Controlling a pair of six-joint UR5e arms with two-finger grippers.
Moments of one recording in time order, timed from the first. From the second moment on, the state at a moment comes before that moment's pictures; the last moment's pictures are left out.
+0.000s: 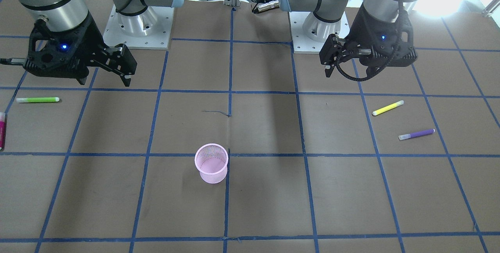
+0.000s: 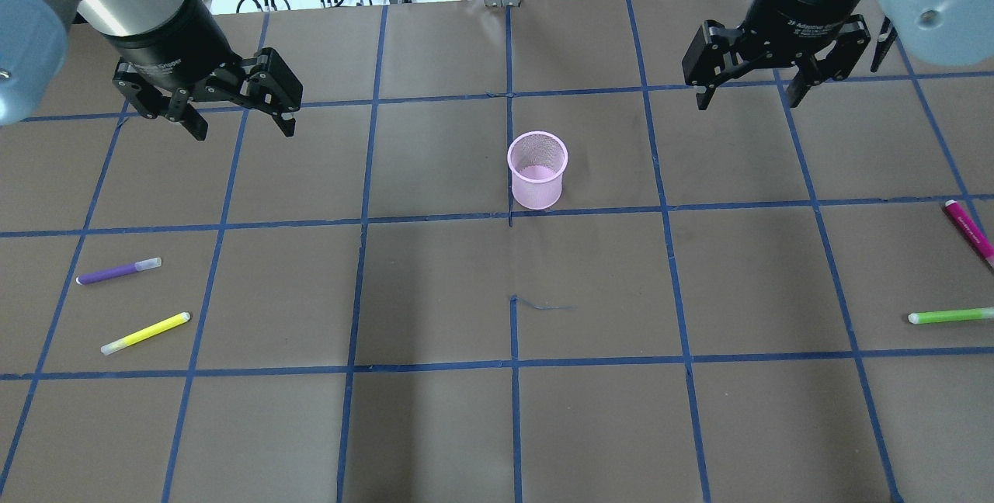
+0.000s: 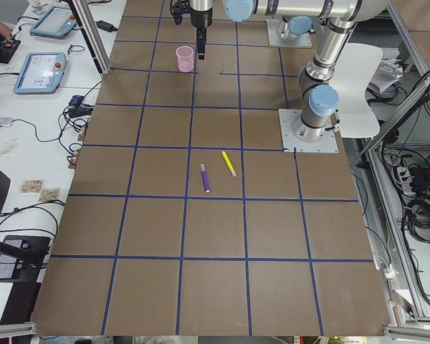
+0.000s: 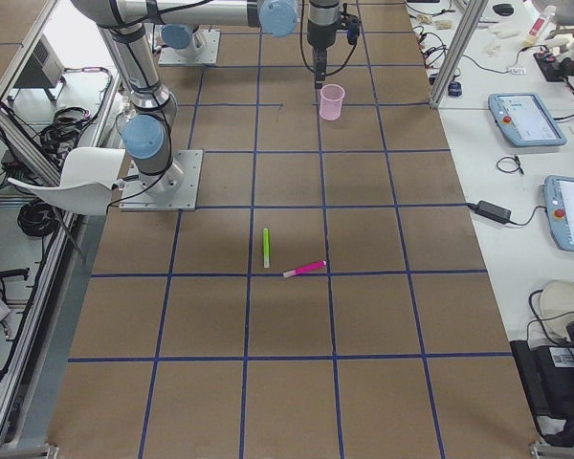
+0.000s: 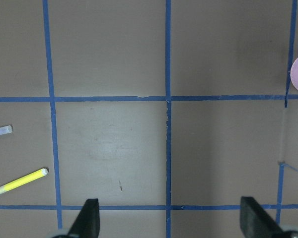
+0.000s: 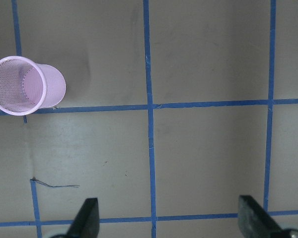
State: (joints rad) left arm -1.54 -1.57 -1.55 -1.58 1.58 0.03; right arm 1.55 -1.53 1.54 -1.59 -1.58 0.00
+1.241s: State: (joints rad) left arm -1.27 -1.58 -1.55 -1.60 1.58 0.46; right arm 1.47 -1.48 1.54 -1.60 -1.59 -0.14
